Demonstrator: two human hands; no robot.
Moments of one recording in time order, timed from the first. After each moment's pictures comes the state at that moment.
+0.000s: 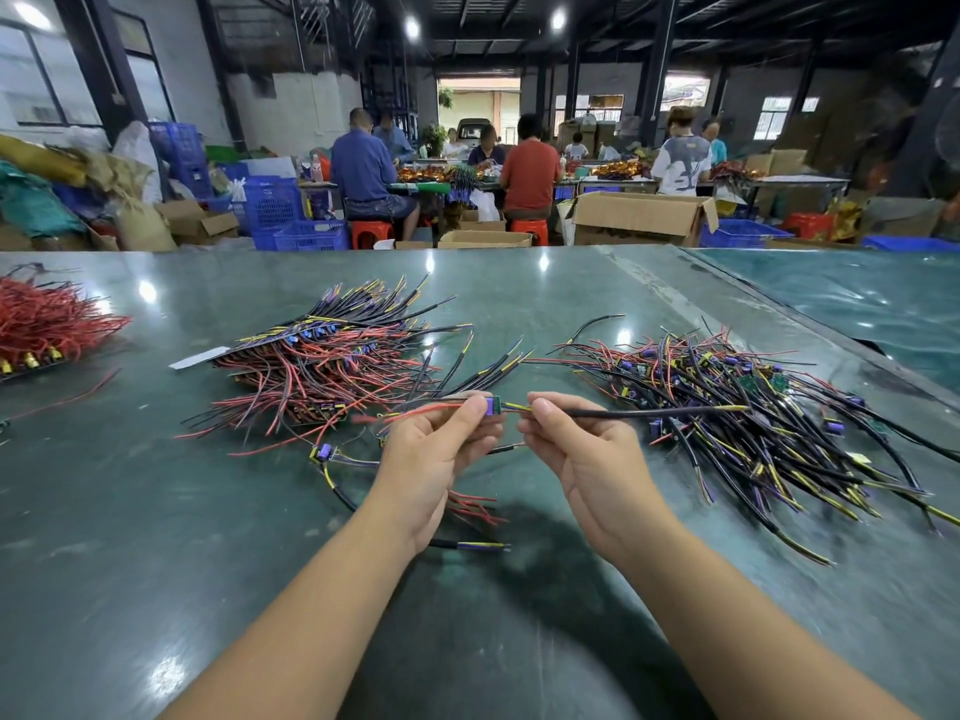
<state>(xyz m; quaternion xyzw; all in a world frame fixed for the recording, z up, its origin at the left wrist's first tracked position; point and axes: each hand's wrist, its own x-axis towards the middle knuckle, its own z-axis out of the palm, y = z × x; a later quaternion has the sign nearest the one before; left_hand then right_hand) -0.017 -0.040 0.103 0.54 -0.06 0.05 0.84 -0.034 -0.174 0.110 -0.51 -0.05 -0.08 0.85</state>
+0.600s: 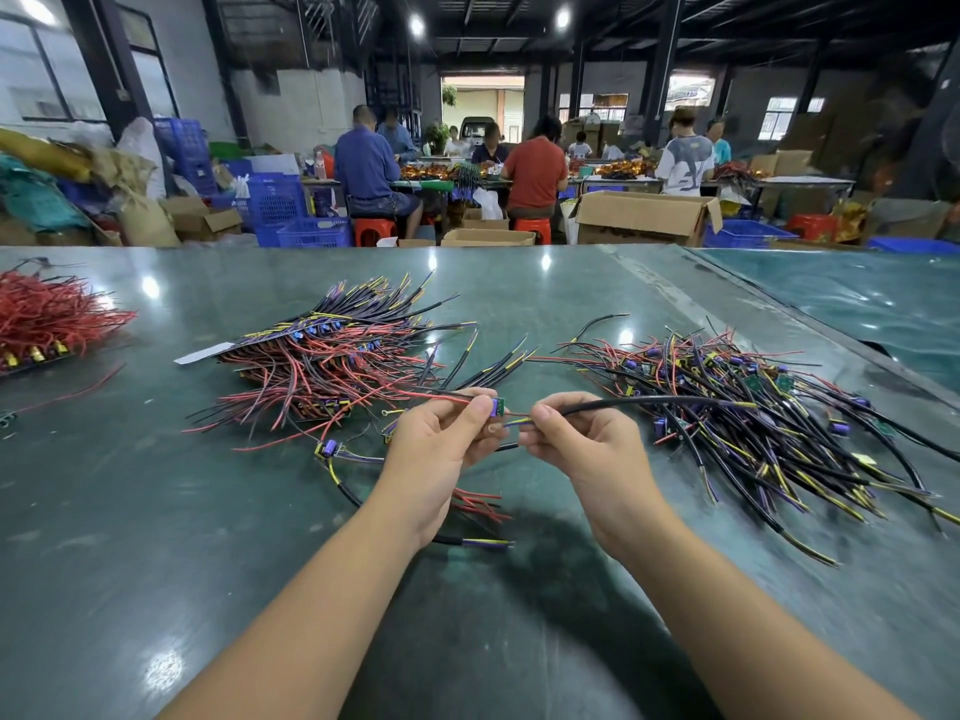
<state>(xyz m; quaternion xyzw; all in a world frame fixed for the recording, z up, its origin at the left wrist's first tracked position) -0.018 -0.039 0.104 0.56 -0.07 0.05 0.82 -0.033 -0.176 0.109 -0.59 -0.07 -0.10 0.80</state>
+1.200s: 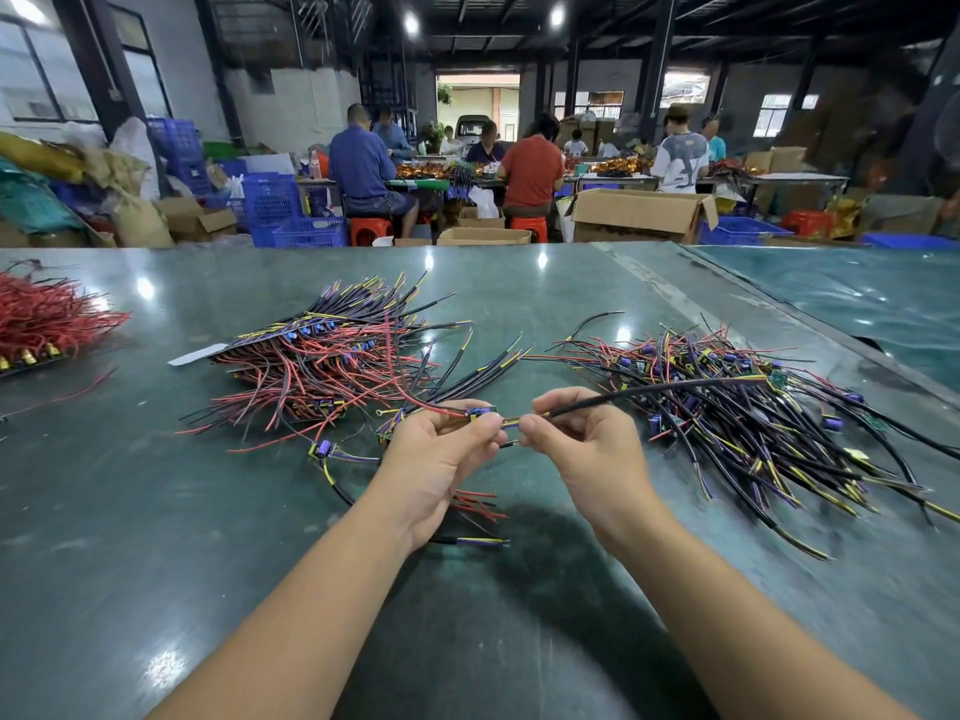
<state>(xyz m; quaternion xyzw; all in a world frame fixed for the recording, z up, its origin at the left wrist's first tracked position) -0.019 -0.038 0.105 0.52 -0.03 -0.02 0.85 -0.029 -0.179 0.106 -0.66 -0.08 -0.15 0.73</state>
